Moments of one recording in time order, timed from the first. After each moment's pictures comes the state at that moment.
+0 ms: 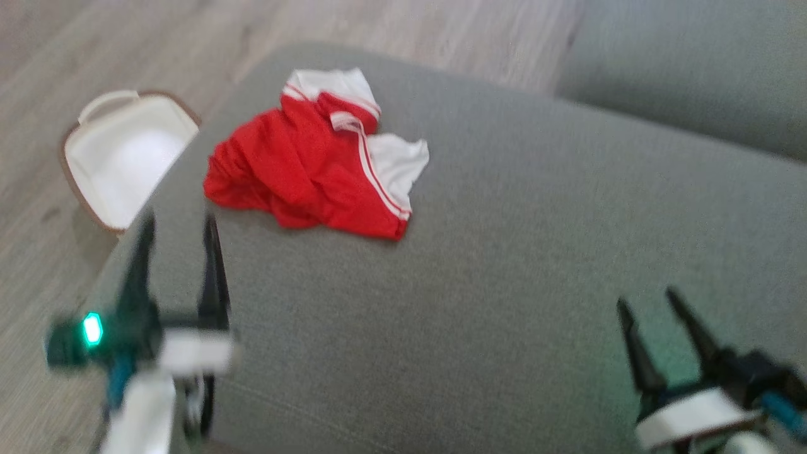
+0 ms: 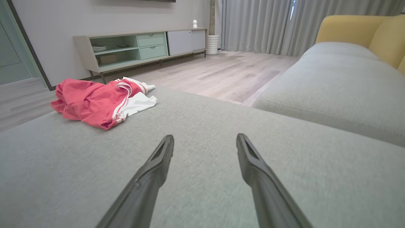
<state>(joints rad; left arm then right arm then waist) -0.08 0.11 -0.09 0.15 -0.09 0.04 -0.26 0.12 -0.18 0.13 0.19 0.17 0.12 -0.25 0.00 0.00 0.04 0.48</state>
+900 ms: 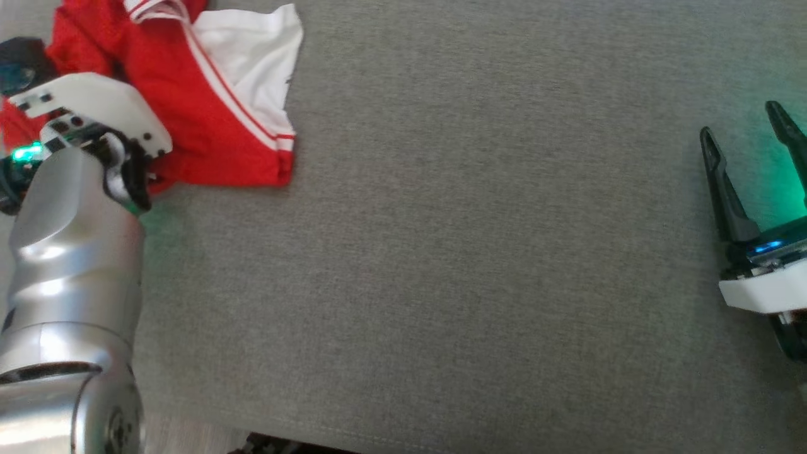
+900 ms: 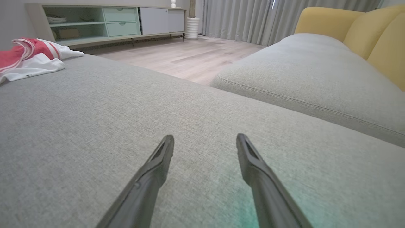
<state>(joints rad) -1.03 0.15 0.08 1.11 -0.26 0.08 0.18 -0.21 -0.48 0.13 0.06 0.16 0.12 -0.26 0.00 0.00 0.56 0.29</state>
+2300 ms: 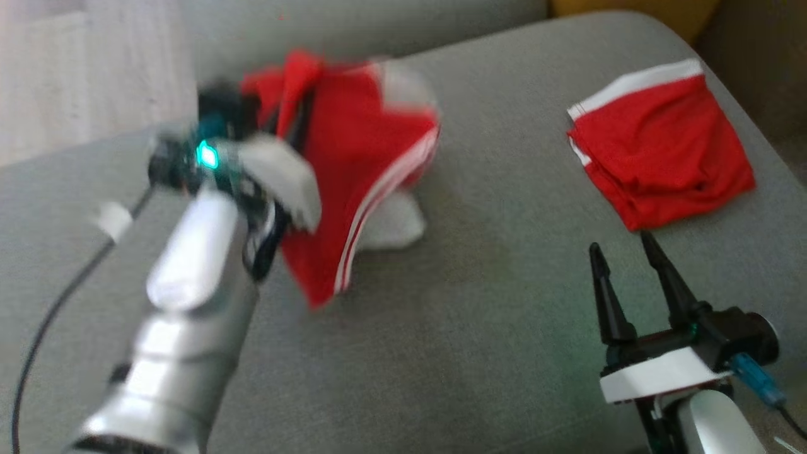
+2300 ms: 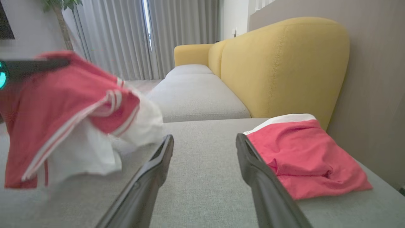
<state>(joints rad) -0.79 0.07 -0.36 0.72 -0.31 -0.13 0.10 -0.02 -0.11 0.13 0.16 0.12 0.12 -0.26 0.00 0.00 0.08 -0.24</state>
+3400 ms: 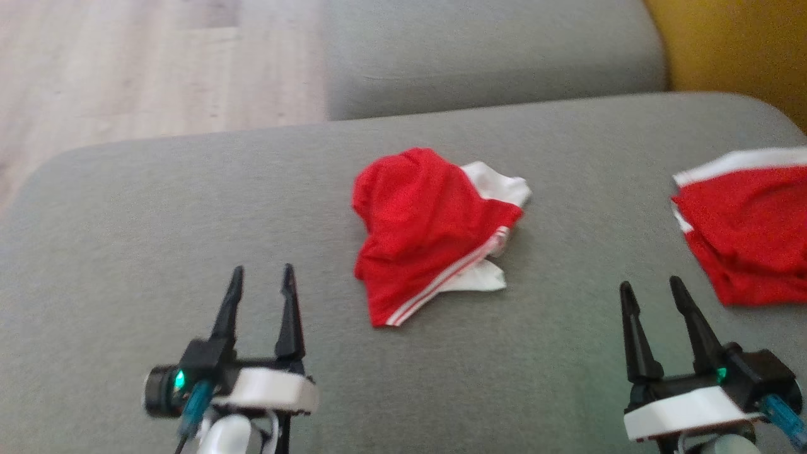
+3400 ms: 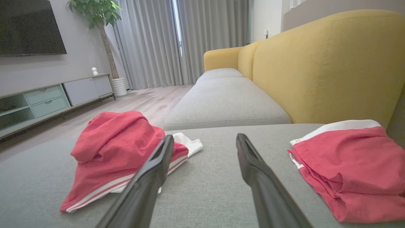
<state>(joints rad) -0.15 0.05 -0.29 0.37 -0.27 0.09 -0.25 0.09 -0.10 0.07 0.15 0.17 0.12 -0.26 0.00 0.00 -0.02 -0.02</state>
